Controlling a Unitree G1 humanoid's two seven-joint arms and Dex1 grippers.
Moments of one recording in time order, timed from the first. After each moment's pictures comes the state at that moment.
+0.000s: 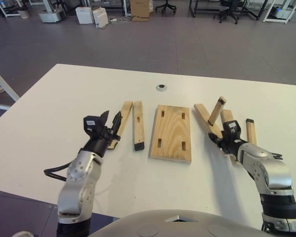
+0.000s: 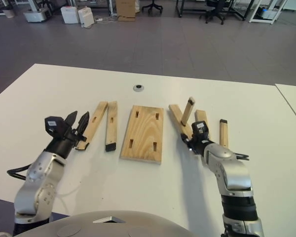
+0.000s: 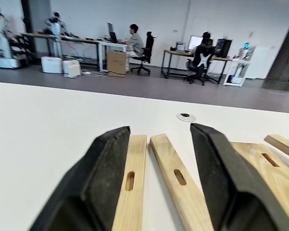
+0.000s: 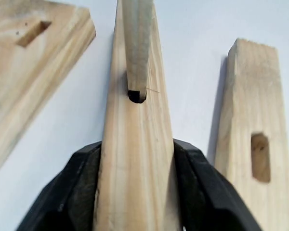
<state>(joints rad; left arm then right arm) 0.15 0.15 0.15 -0.56 -0.47 0.43 -0.20 -0.05 -0.42 -0.12 -0.27 0.28 0.87 0.27</state>
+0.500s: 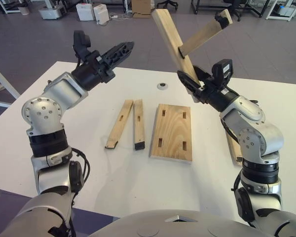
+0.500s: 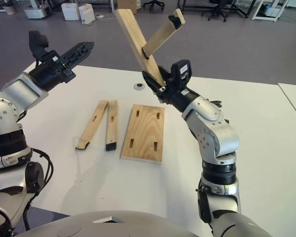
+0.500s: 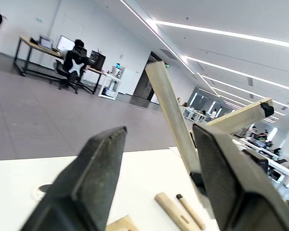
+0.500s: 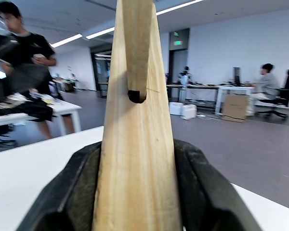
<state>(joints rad) -0.69 0.41 0.34 -0.08 -1.22 0.99 -0.34 -0.41 -0.27 -0.06 -0.42 0.53 0.69 0.41</state>
